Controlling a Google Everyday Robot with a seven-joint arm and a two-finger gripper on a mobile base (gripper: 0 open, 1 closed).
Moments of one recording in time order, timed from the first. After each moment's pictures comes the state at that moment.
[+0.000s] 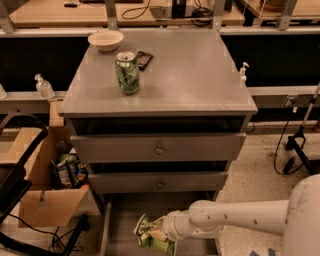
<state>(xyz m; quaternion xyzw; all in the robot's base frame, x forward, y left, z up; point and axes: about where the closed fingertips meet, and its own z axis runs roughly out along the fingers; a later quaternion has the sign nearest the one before) 0.455 0.019 0.349 -0.47 0.80 0.29 0.26</state>
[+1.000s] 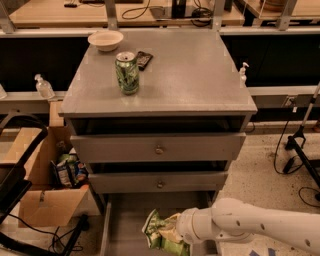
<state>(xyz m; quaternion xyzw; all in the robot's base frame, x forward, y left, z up) 0.409 -0.023 0.480 -0.46 0.80 0.28 0.27</state>
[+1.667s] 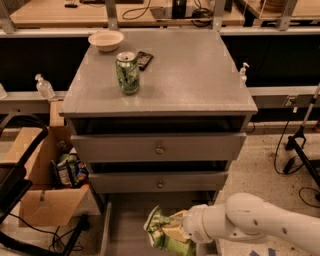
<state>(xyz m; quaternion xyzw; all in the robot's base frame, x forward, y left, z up) 0.395 -0.032 0.536 -0.44 0.79 0.30 0.28</state>
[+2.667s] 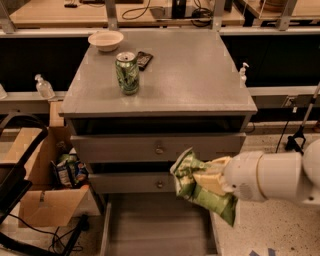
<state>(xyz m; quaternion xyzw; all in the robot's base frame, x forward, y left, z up) 0.420 -0.110 0.783 -0.38 0.82 0.22 0.37</state>
